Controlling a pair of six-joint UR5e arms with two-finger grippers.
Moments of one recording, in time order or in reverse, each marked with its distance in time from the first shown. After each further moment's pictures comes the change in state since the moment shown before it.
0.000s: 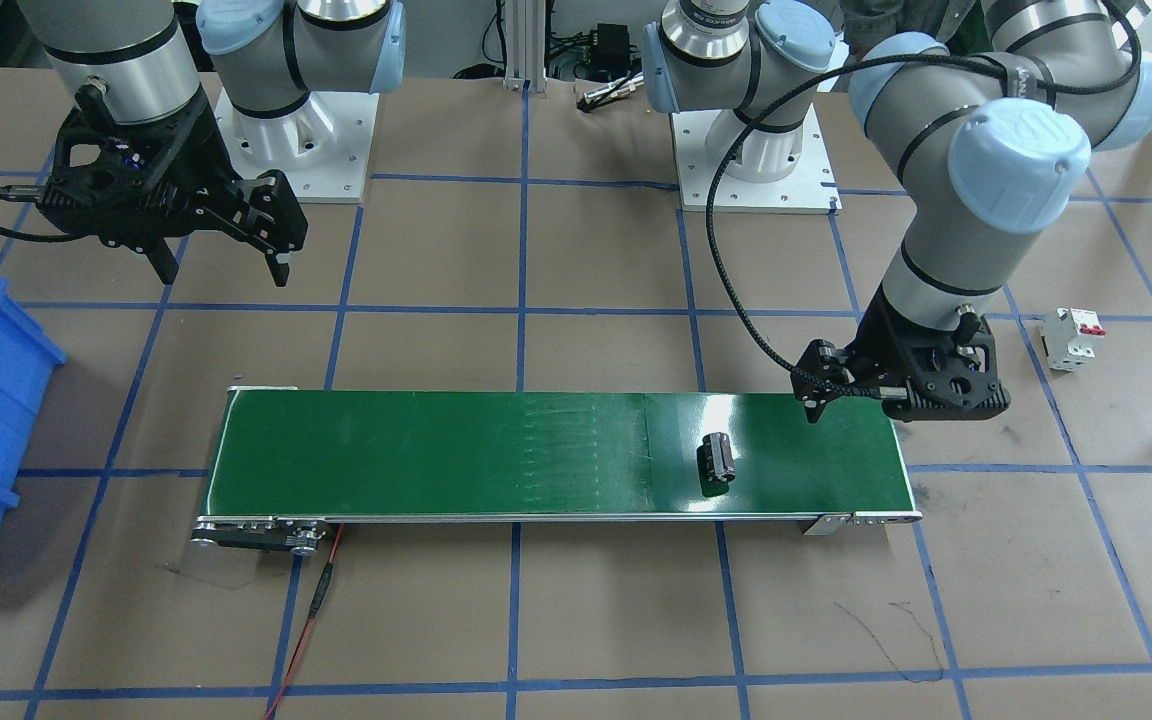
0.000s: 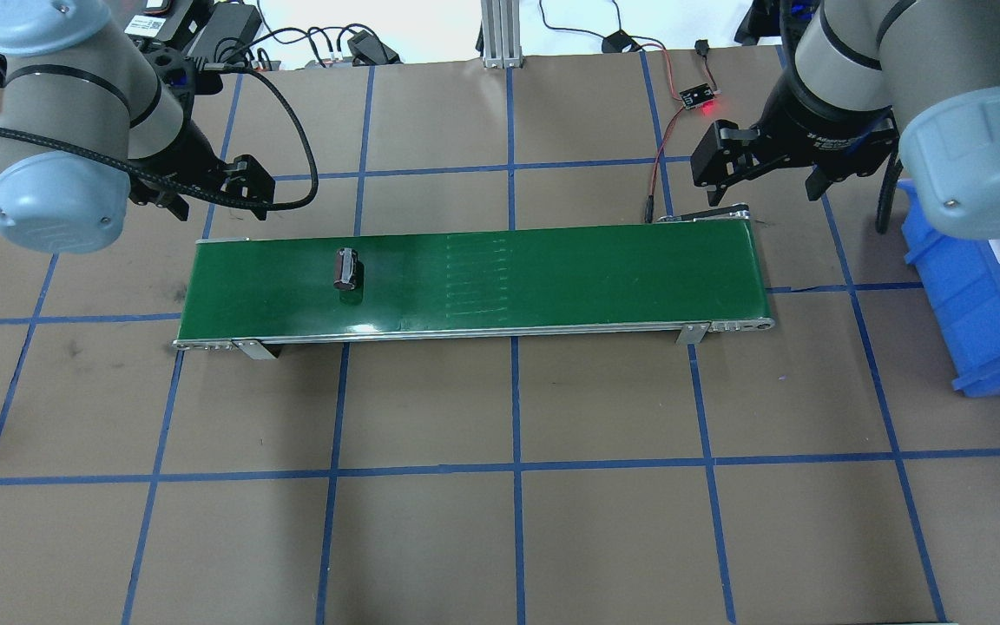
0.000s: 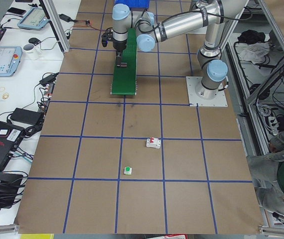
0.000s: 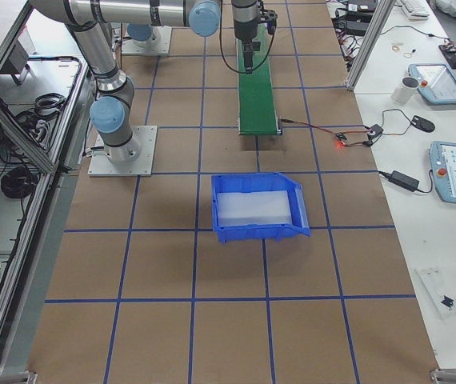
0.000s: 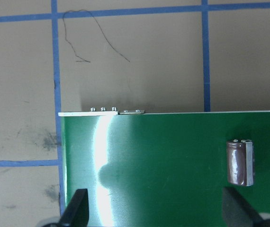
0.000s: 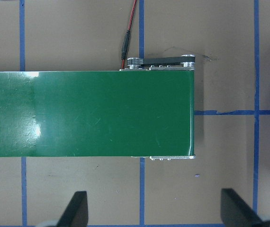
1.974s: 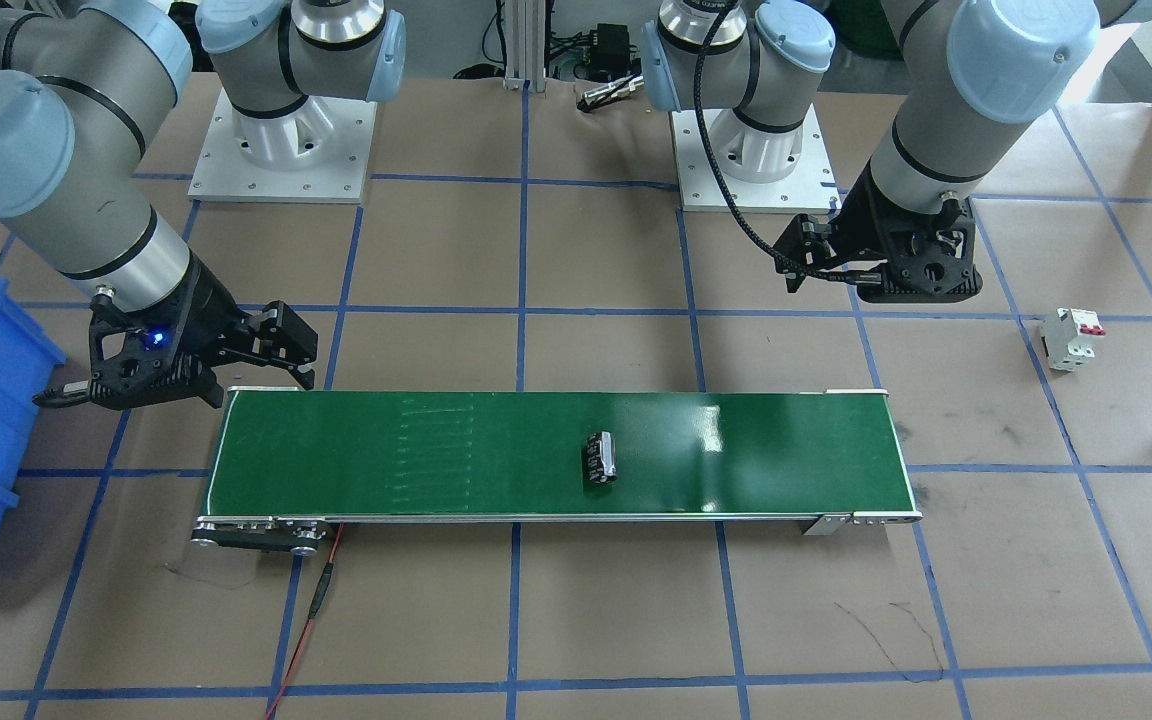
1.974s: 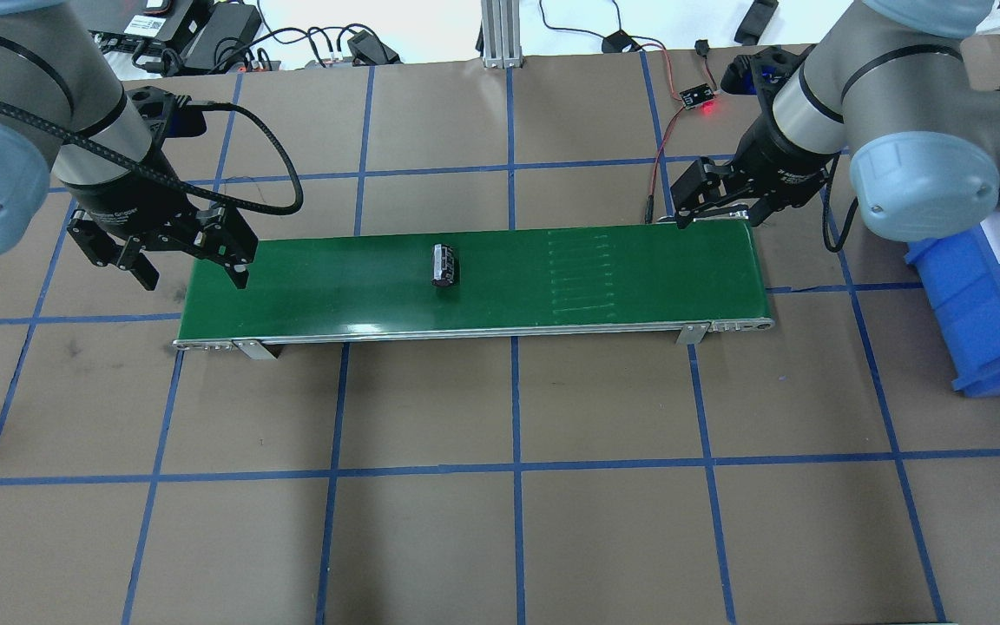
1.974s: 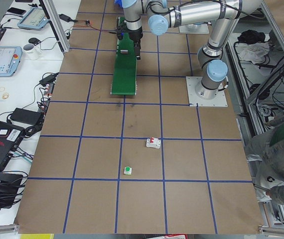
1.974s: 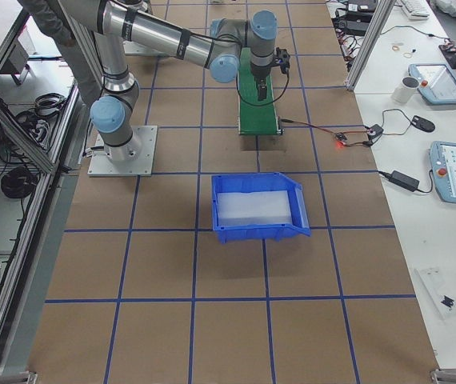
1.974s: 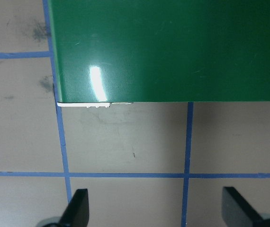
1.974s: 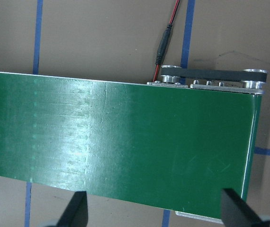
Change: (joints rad) left arm -0.018 0.154 0.030 -0.440 0.029 -0.040; right arm -0.106 0.171 0.105 -0.194 0.225 -0.203
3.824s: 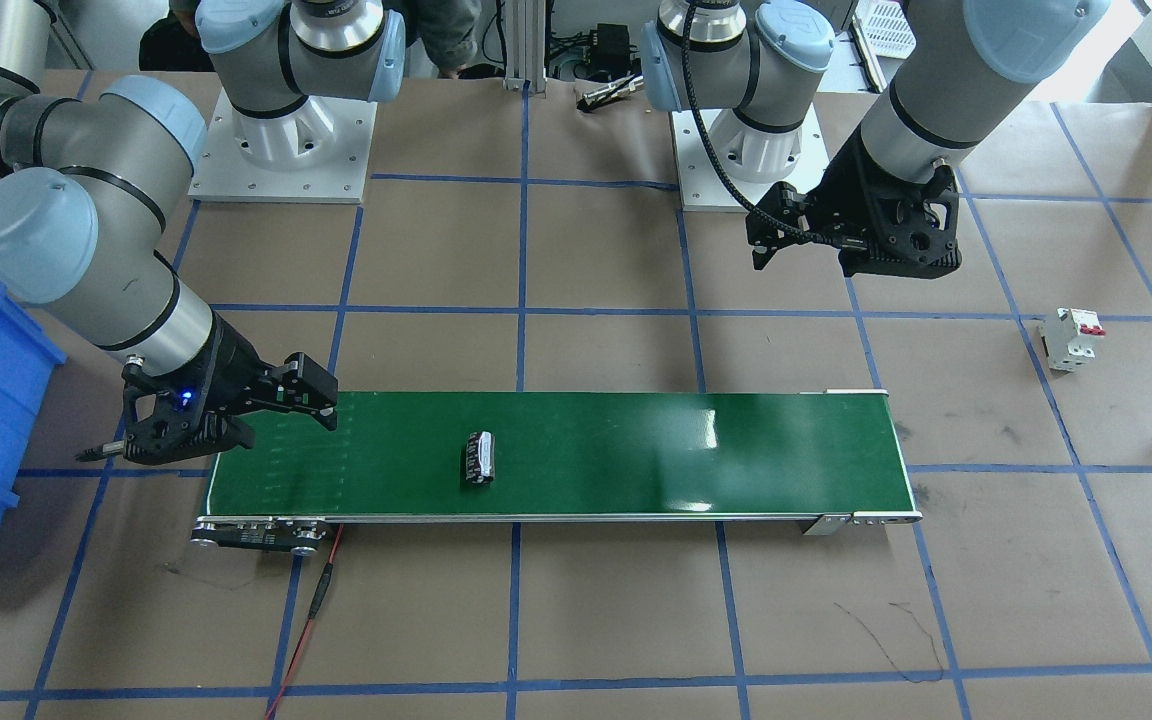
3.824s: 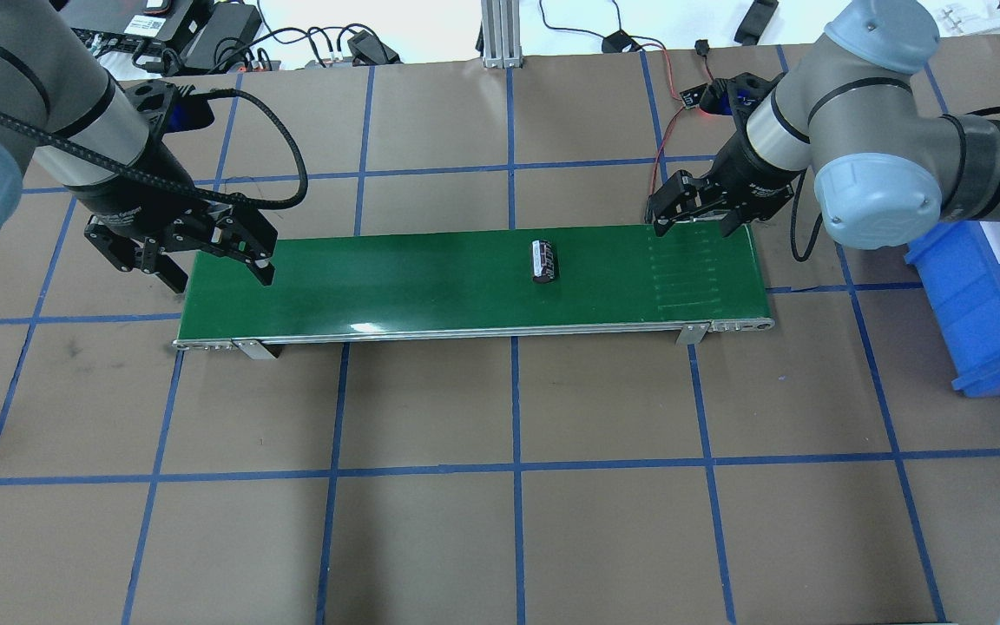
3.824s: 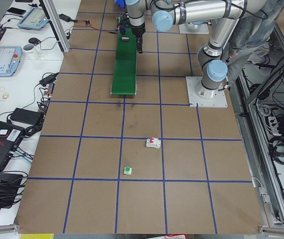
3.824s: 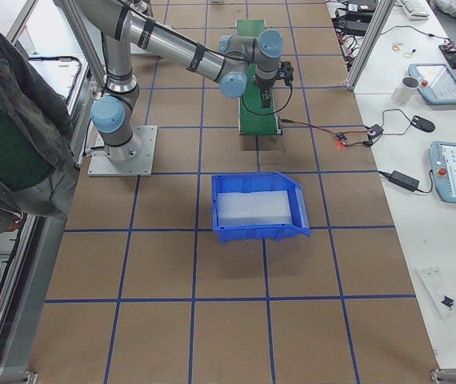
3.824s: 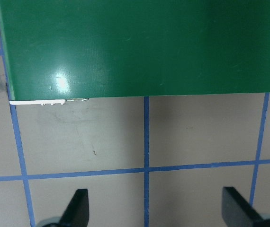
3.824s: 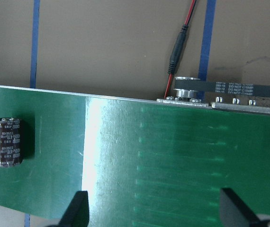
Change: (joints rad) left arm 0.002 0.041 0.001 -0.039 -0.143 0.018; right arm 0.000 0.104 0.018 -0.099 0.063 0.004
